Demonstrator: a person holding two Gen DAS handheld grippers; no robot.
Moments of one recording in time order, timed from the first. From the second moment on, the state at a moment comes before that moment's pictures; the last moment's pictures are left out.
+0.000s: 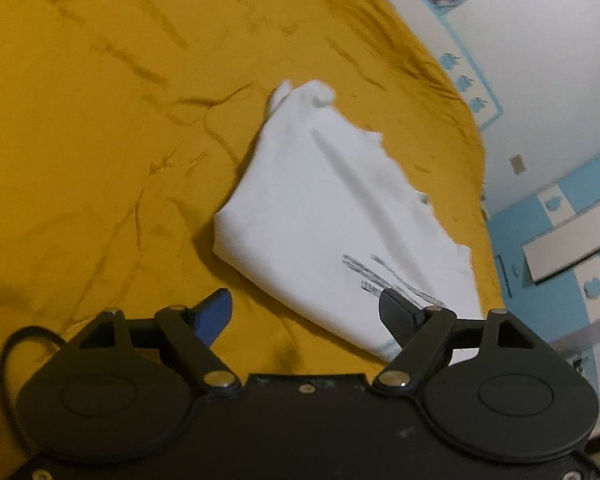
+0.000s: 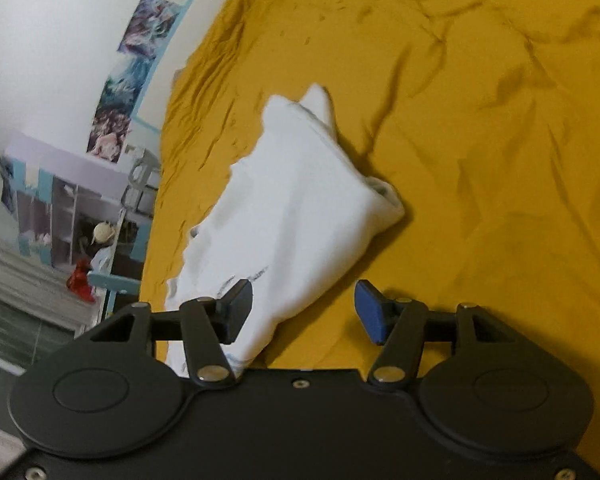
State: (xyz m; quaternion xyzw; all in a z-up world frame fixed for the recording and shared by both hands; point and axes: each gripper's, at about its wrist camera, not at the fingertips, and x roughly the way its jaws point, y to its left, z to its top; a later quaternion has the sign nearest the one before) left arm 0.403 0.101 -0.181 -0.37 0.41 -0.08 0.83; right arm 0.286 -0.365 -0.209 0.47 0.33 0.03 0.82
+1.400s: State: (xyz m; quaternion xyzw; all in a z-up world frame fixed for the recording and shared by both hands) left arm 0.226 0.097 -0.166 -0.36 0.47 -0.07 0.80; right arm 0.117 -0.384 -0.171 0.42 0.33 0.00 0.85
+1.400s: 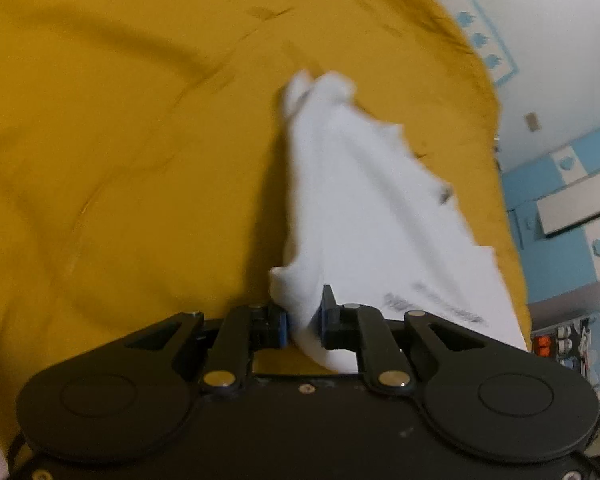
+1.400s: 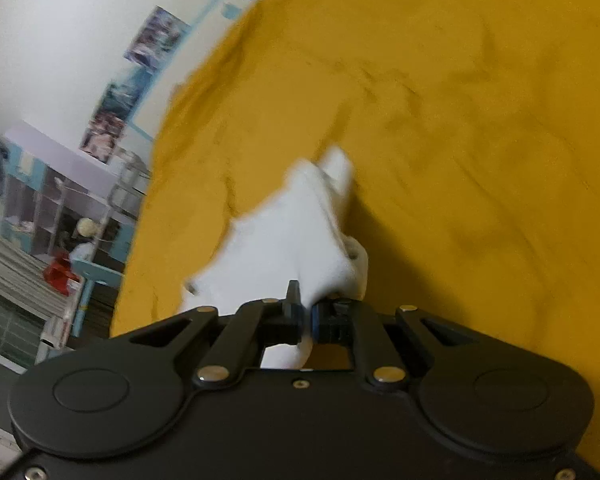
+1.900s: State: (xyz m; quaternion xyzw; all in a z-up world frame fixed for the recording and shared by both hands) left arm 0.275 0.110 -0.079 -0.19 0.37 -0.05 0.91; right arm 0.184 -0.390 -0.108 0.17 0.29 0.00 0.94
